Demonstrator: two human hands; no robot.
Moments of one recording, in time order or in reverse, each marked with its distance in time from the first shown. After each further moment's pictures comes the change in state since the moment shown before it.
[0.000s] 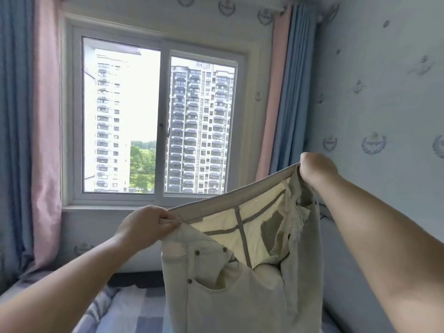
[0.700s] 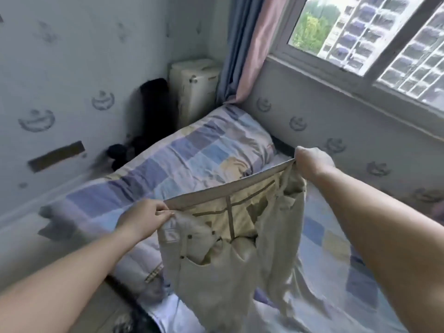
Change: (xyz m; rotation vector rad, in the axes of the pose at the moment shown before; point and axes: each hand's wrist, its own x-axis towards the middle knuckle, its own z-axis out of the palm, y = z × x) left_hand -0.452 -0.410 -0.033 -0.011 -0.095 -1.035; right_hand -0.346 -0.520 0.261 0.028 -0.595 -0.904
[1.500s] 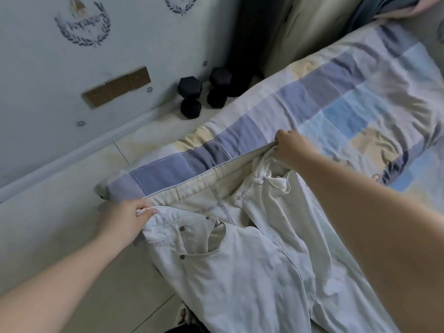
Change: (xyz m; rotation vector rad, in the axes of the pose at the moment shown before) left_hand 0.176 -0.410 0.004 -0.001 0.000 -0.508; right_hand 0.259 -0.471 0.318 0.062 -0.298 -0.388
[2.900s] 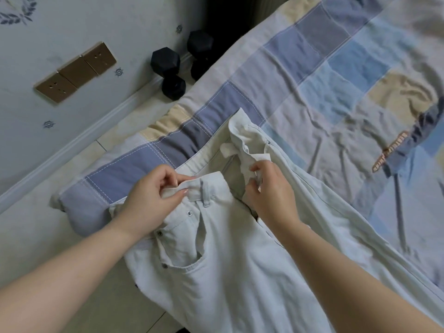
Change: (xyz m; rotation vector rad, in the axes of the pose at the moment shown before) left_hand 0.057 0.071 0.074 -0.559 -0.131 0.356; right_hand -0.089 -0.032 0.130 0.767 0.251 0.064
